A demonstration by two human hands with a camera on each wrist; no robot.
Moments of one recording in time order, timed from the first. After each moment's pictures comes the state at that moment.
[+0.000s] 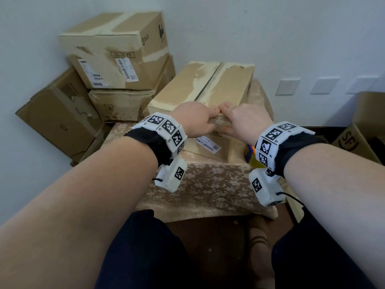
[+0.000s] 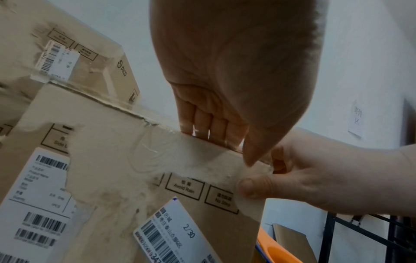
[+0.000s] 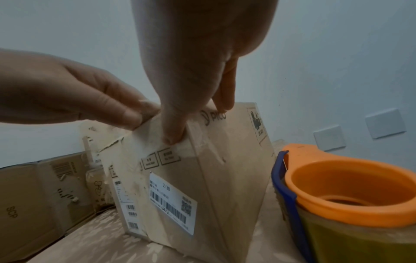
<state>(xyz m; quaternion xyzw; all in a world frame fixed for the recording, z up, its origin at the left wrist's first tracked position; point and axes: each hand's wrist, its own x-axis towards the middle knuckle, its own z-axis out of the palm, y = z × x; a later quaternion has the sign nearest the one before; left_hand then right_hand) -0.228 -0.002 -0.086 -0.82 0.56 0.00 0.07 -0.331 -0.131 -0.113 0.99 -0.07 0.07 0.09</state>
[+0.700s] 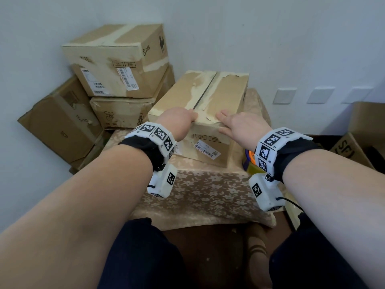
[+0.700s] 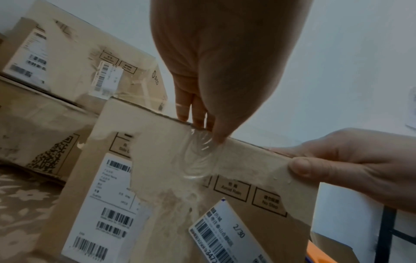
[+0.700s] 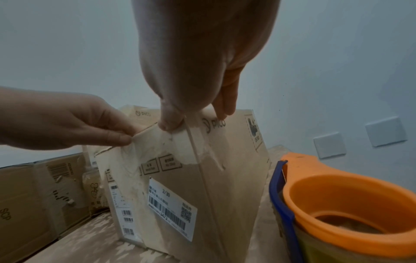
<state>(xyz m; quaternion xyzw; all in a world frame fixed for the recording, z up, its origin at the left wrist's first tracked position) -0.204 0.007 -0.080 -0.87 0.46 0.02 0.19 -0.329 -0.139 -0.104 1.00 -0.05 0.03 0.07</state>
